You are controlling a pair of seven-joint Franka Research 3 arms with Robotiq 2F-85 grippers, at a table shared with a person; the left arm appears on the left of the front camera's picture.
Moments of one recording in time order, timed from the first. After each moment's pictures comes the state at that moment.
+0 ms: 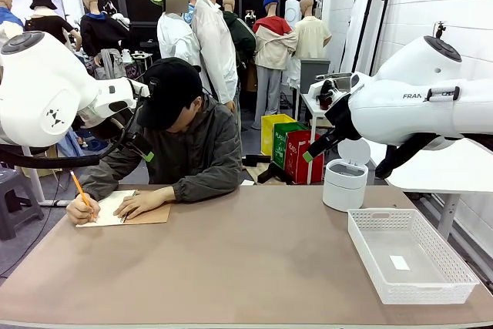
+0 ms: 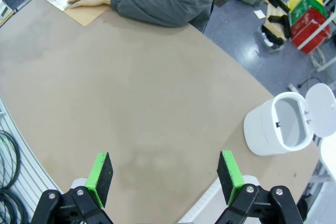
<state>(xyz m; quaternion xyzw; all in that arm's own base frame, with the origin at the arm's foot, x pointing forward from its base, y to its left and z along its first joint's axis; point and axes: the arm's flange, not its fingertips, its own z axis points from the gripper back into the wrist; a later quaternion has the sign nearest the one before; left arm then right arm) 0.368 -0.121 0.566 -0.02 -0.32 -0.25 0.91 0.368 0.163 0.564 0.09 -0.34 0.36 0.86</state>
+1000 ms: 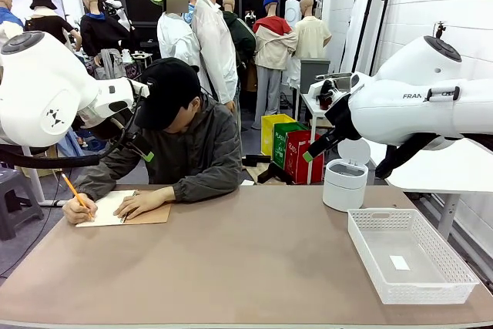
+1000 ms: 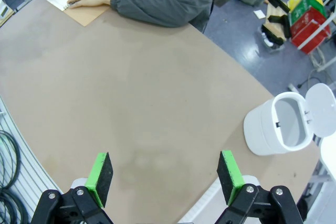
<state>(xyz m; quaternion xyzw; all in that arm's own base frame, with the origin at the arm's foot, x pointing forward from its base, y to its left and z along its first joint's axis) 0.368 -0.121 0.566 -0.02 -0.32 -0.25 0.91 0.368 0.163 0.564 0.09 -0.34 0.36 0.86</state>
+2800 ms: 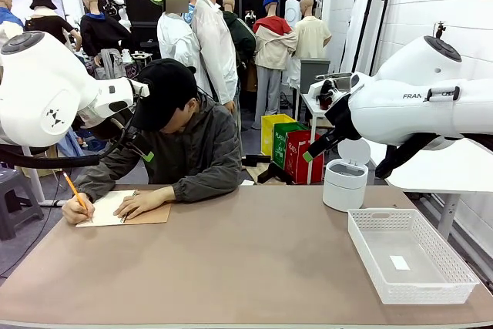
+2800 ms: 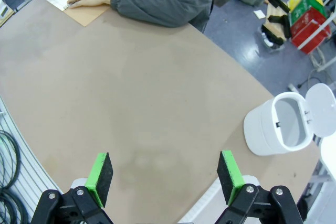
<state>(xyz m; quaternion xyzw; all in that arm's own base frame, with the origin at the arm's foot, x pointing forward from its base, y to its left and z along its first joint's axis) 0.368 -0.121 0.566 -0.02 -0.32 -0.25 0.91 0.368 0.163 0.564 0.09 -0.34 0.36 0.86</state>
